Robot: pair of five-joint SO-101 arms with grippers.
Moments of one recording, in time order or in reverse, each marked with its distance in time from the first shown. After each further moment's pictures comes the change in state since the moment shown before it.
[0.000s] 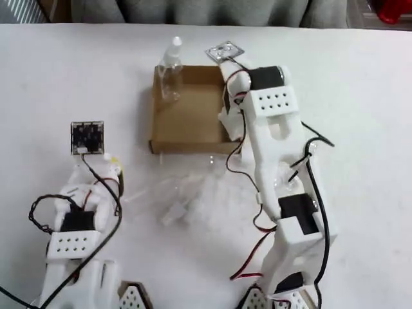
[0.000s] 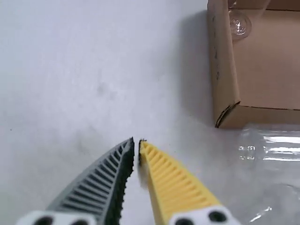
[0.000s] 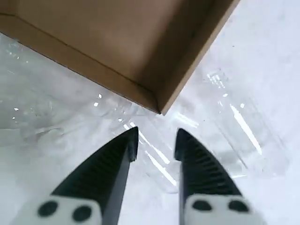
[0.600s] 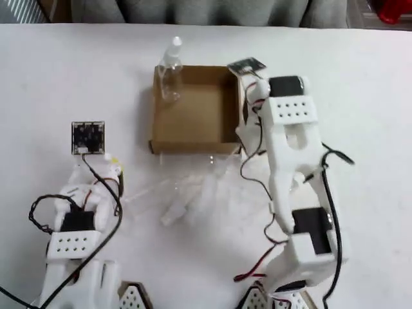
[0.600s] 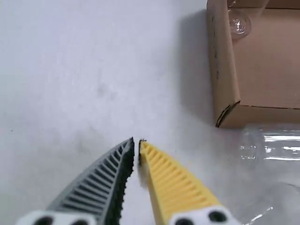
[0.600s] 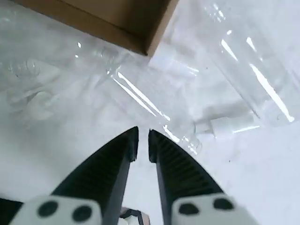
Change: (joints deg) left arm -0.3 0.0 0.0 0.0 -0.4; right arm 5.9 -10.5 16.0 2.5 -0.3
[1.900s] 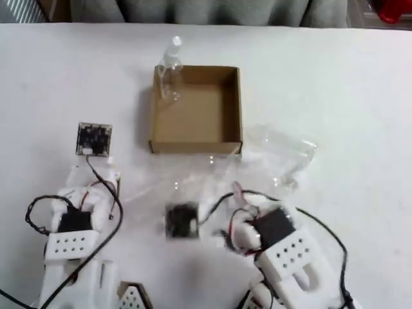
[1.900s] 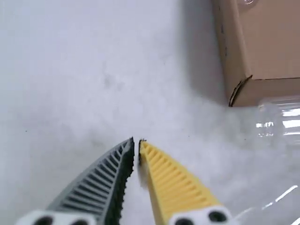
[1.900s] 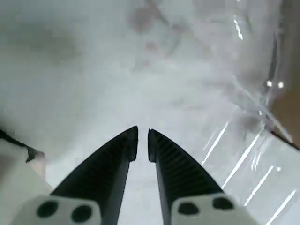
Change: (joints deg) left arm -1.7 0.0 0.0 2.9 -8.3; right arm -27.6 -61.4 63.7 -17.9 49.8
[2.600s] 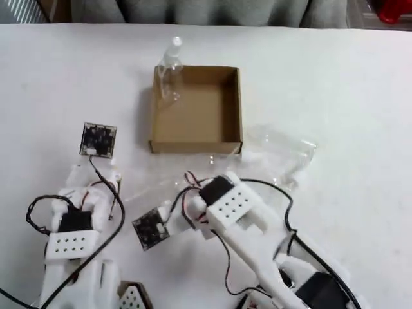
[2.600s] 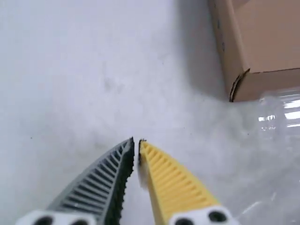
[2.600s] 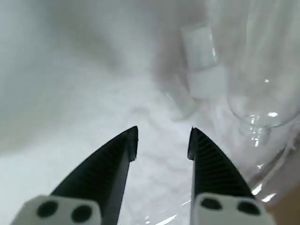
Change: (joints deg) left arm 0.0 0.0 0.0 0.0 -3.8; right arm -6.9 35.5 -12.8 -13.3 10.4
